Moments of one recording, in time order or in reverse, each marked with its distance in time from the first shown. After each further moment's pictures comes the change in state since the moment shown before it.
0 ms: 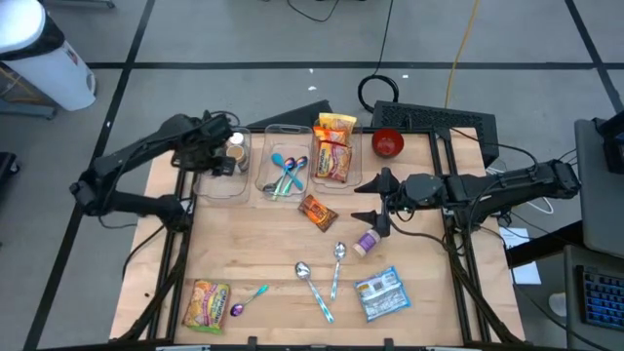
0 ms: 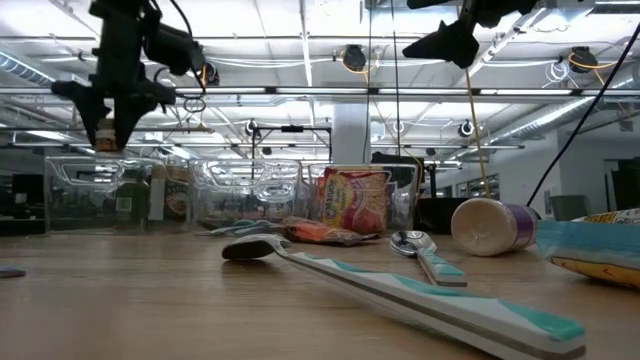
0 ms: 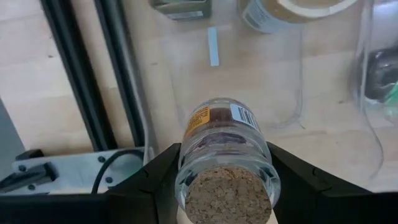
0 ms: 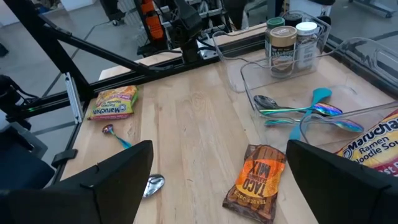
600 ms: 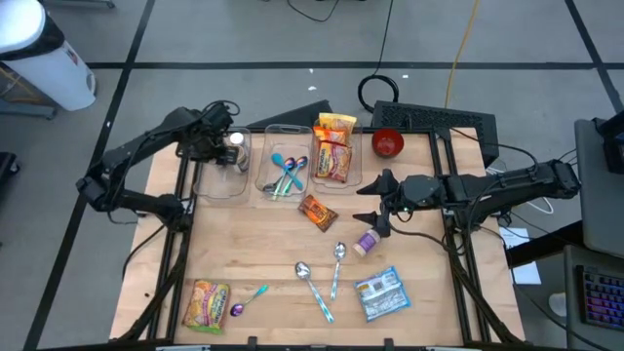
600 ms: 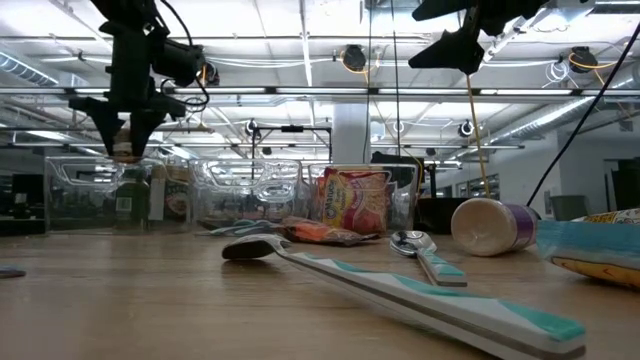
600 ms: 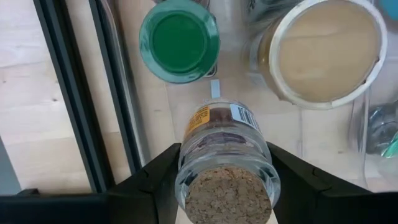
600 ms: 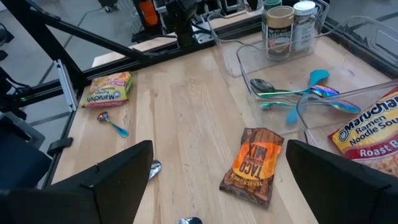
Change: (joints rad) left arm 0.125 0.068 0.000 0.158 -0.045 0.117; right arm 0.000 0.000 0.000 -0.063 -0.003 0.026
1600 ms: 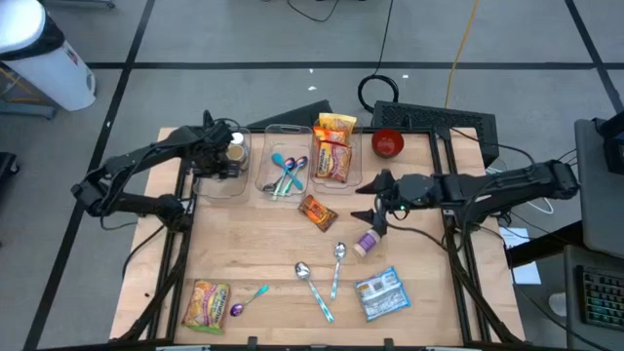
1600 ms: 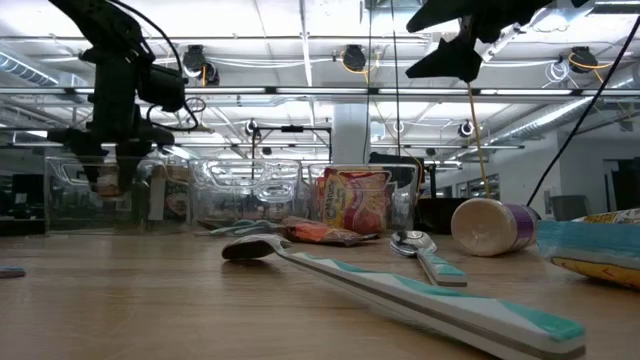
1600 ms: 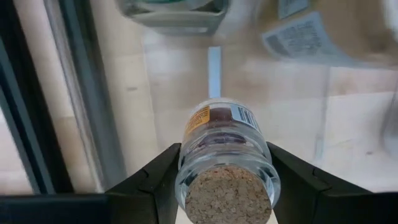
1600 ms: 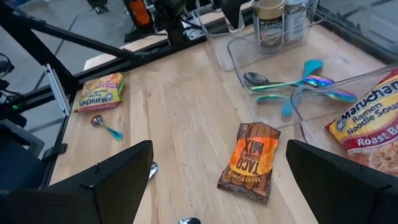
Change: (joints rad) left arm -0.023 -0.056 -0.267 0.208 0.064 -0.075; right arm -0.020 0.028 0.000 0.003 0.000 0.048
